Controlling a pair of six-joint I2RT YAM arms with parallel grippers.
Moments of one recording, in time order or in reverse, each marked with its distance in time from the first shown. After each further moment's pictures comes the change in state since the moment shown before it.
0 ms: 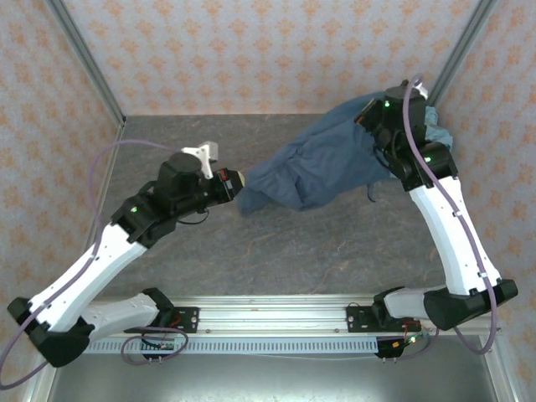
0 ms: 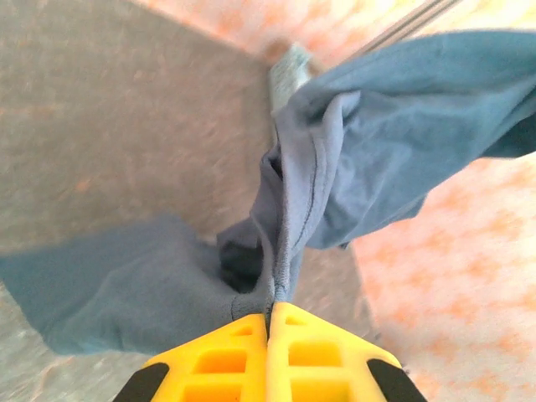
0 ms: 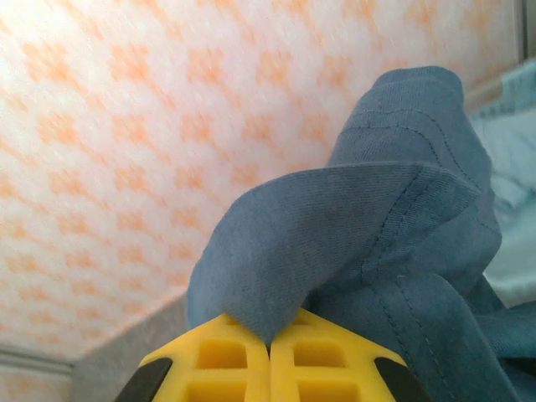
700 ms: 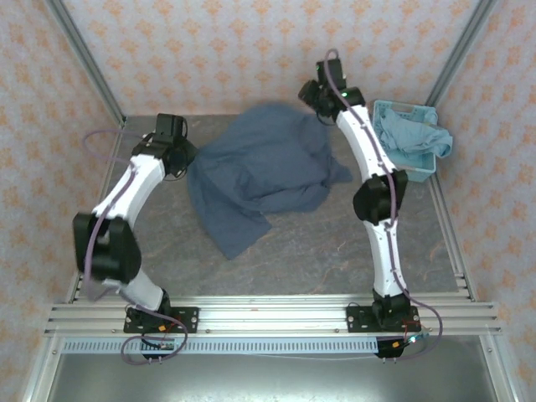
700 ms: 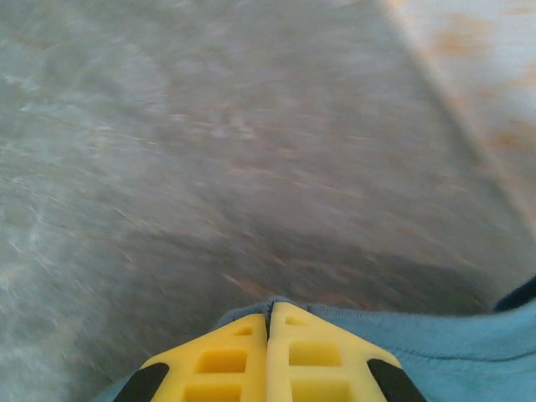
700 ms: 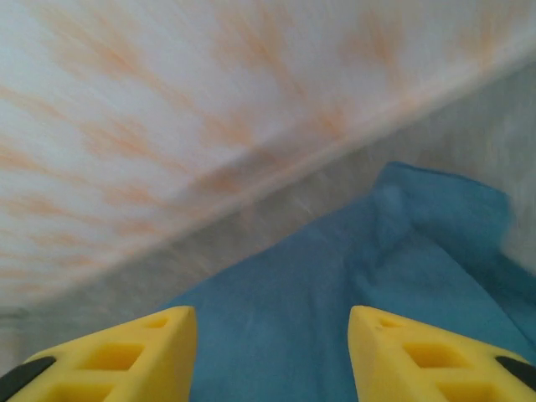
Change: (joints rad) left arm 0.600 0.682 0.165 -0.036 -0.101 -0.106; right arm -0.031 1.116 0.894 -0.182 -0.327 0.025
